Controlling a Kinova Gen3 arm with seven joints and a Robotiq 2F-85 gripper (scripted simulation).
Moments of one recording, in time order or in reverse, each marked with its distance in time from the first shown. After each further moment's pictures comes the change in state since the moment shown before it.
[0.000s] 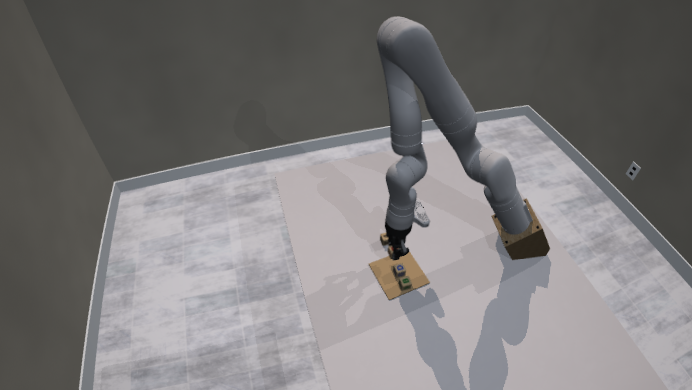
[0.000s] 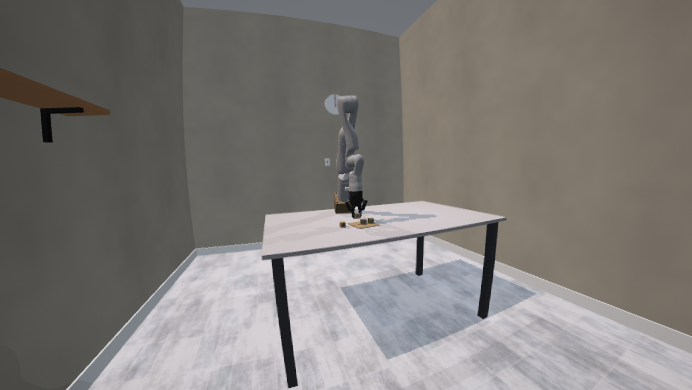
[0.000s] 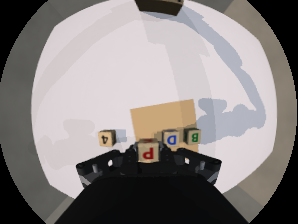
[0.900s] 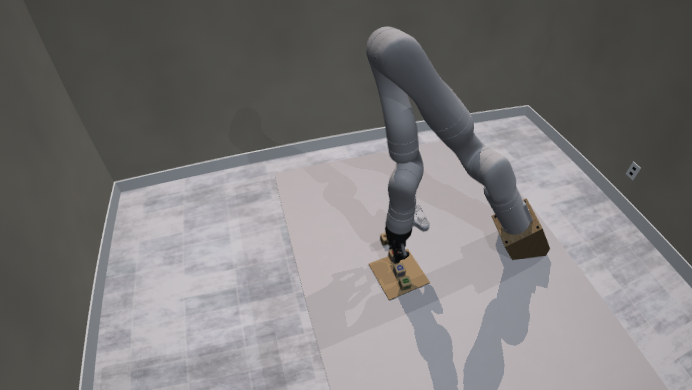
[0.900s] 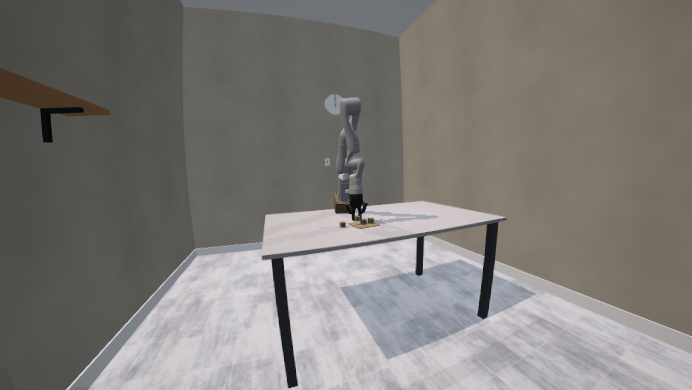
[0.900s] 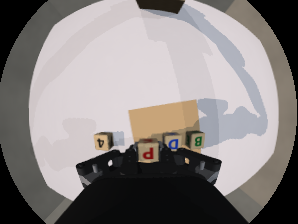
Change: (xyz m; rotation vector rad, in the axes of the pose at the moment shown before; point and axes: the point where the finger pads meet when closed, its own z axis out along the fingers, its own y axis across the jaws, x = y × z) arm 0.003 0.001 0.016 0.001 0.008 -0.005
